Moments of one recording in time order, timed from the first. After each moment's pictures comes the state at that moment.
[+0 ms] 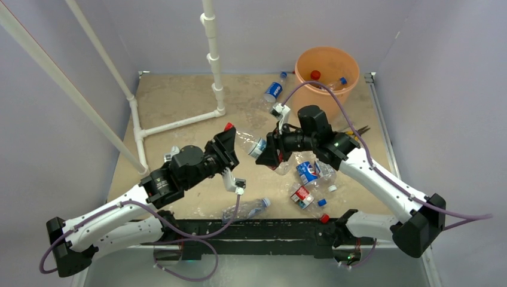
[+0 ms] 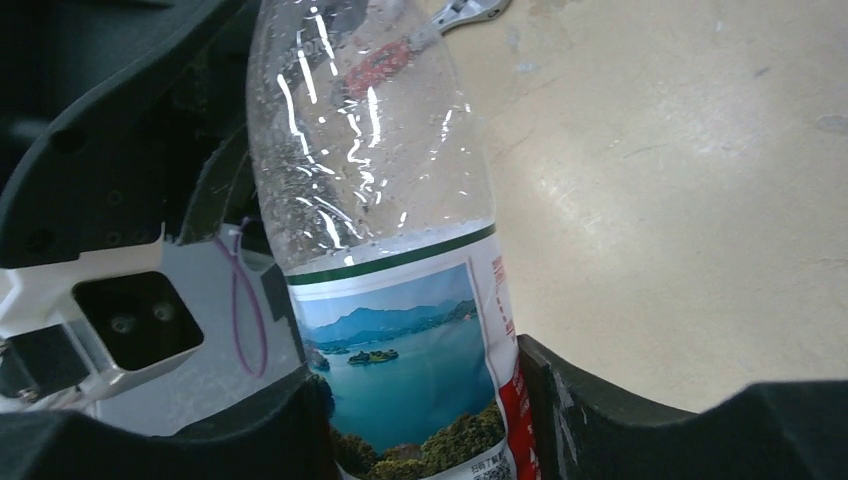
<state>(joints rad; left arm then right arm) -0.96 0.81 0.76 -0.18 -0.18 1.82 0.66 1.20 1.08 -0.44 -0.58 0.20</state>
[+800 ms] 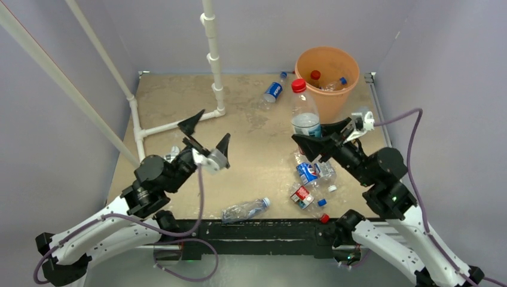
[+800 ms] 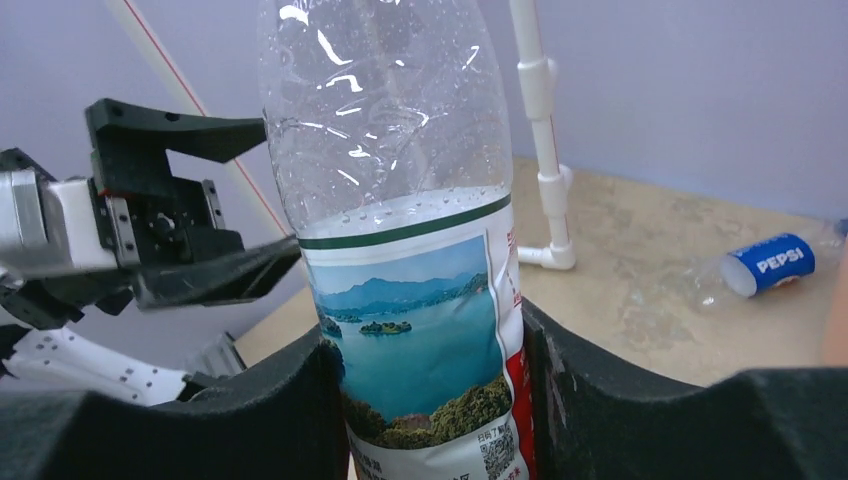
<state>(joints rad) -0.97 0.64 0.74 0.09 -0.21 0.96 0.66 0.63 0.92 -0.14 -0.14 0.32</state>
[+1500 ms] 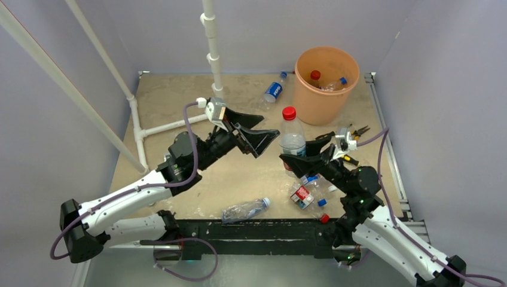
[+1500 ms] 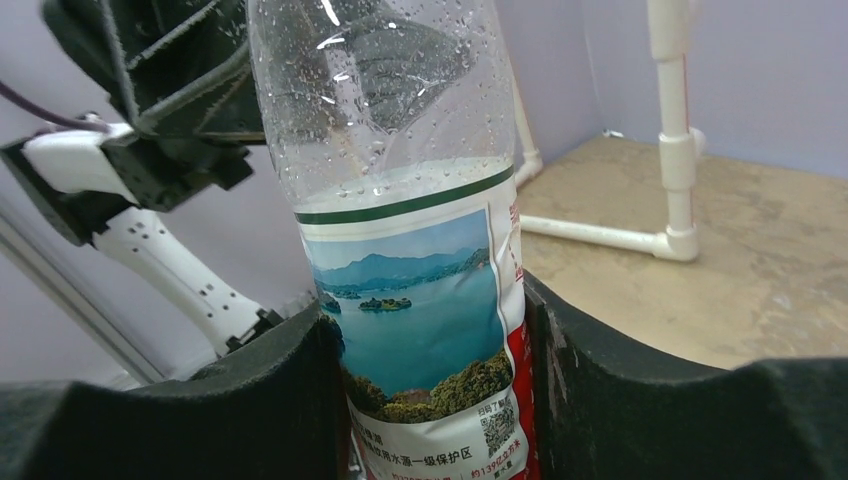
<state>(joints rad) -0.96 1.00 0.89 0.41 -0.04 -0.47 0.66 0.53 0.39 0.53 -0.30 0.48</state>
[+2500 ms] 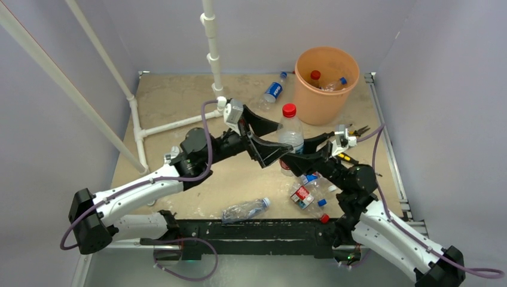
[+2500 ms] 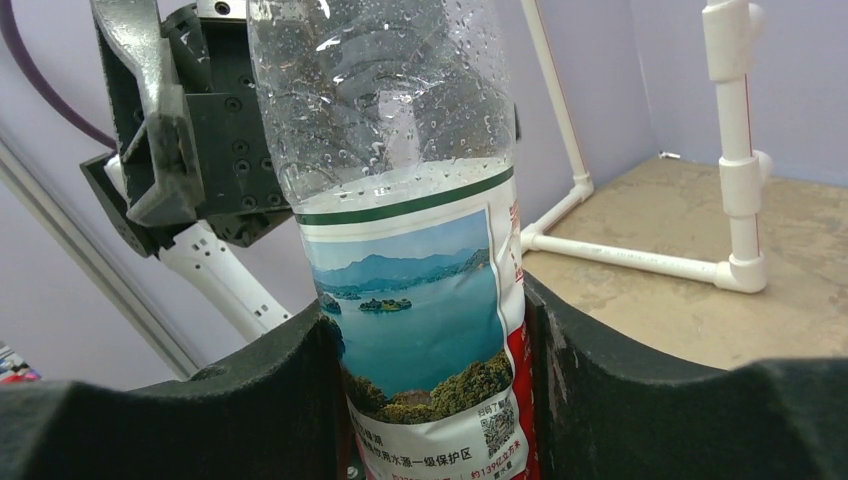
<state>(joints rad) -0.96 1.12 0.92 0.56 0.28 -0.52 0.66 0.62 0.38 0.74 -0.34 0.60</state>
